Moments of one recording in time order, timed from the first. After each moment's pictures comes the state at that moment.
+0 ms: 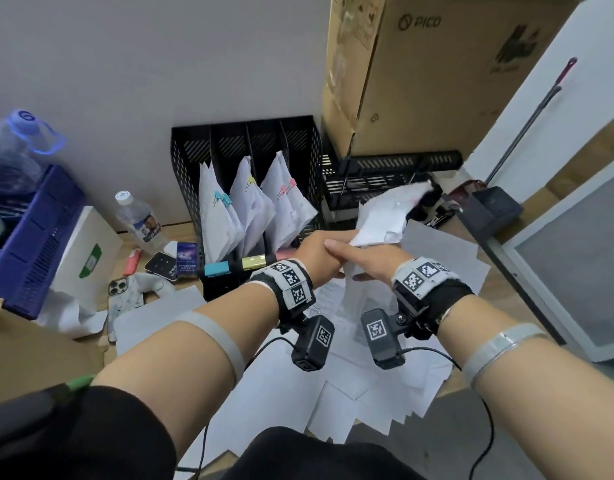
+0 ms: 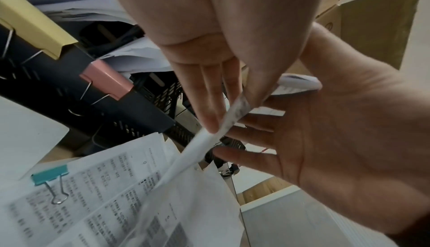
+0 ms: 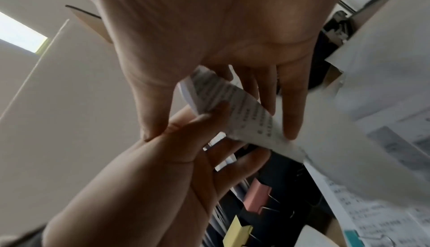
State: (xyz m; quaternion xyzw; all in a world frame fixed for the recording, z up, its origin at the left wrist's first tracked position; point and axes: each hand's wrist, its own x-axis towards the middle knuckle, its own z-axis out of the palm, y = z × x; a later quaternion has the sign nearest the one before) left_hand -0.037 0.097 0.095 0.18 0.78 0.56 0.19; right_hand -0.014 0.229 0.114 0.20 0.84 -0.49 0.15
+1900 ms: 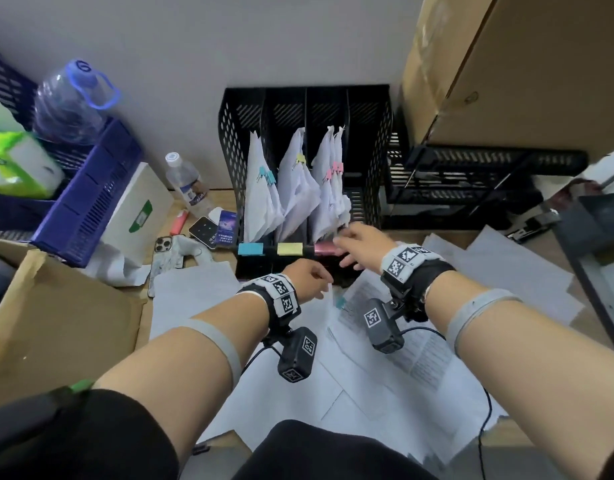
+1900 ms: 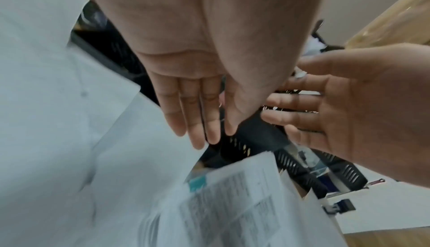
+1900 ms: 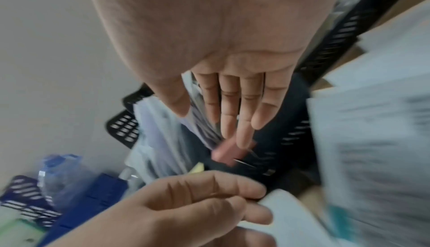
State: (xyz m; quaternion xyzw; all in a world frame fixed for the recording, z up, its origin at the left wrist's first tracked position) left_hand -0.065 0.029 -0.005 -0.09 0.85 0.43 0.29; right_hand -0.107 0.181 0.056 0.02 0.85 -0.45 0.28
